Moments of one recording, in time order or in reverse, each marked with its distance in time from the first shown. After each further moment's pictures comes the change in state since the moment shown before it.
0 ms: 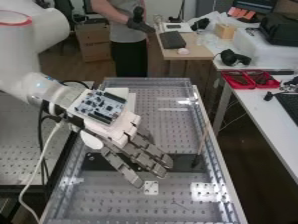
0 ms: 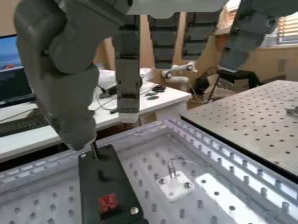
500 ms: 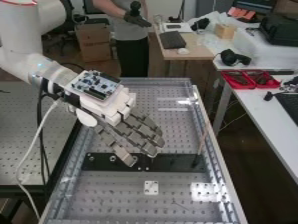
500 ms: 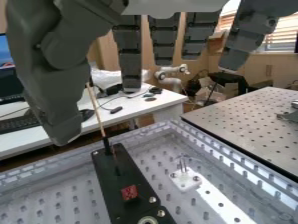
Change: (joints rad) arm 0.115 0.080 -0.047 -0.057 0.164 0.008
